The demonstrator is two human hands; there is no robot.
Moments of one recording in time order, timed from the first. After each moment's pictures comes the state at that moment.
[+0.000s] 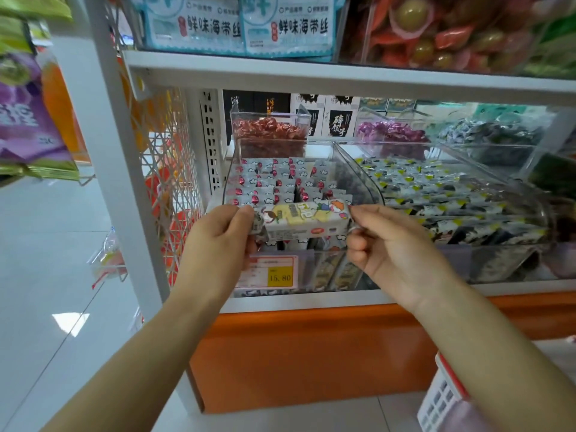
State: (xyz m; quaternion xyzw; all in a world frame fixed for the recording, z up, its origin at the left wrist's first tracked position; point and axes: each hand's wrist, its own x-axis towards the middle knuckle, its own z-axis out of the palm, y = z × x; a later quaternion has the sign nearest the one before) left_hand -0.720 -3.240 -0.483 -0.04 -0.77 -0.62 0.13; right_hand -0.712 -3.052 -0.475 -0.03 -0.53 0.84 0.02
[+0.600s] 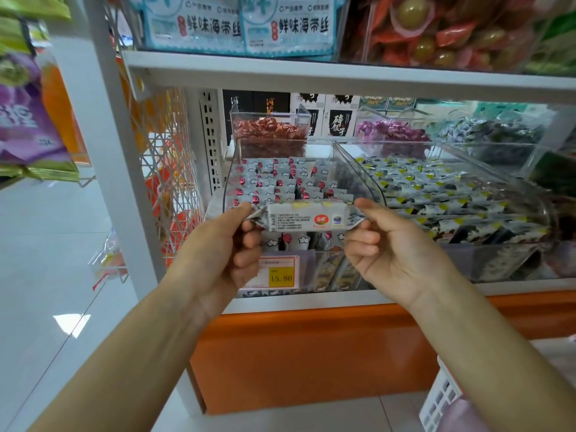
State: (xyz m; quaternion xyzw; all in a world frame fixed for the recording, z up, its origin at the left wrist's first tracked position) left_hand -0.722 -3.243 -0.472 0.03 -0.54 -0.83 -0.12; right_hand -0.717 -3.057 -0.470 -0.08 -0.36 0.93 -0.02
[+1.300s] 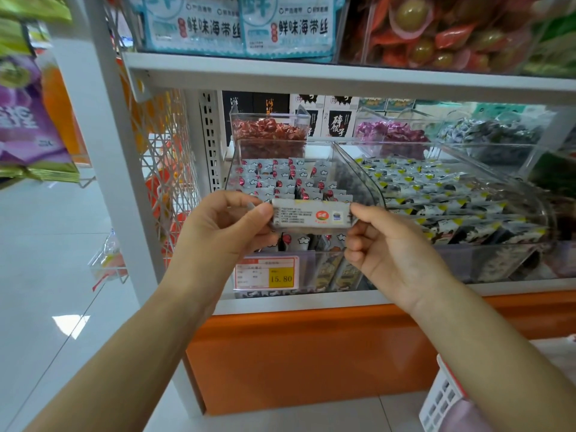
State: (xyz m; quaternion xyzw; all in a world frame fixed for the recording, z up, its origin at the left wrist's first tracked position) left_hand -0.723 -3.246 -0.478 -0.13 -0.62 -0.78 0.04; right_hand -0.717 -3.053 -0.477 -0.05 -0.53 0.84 0.03
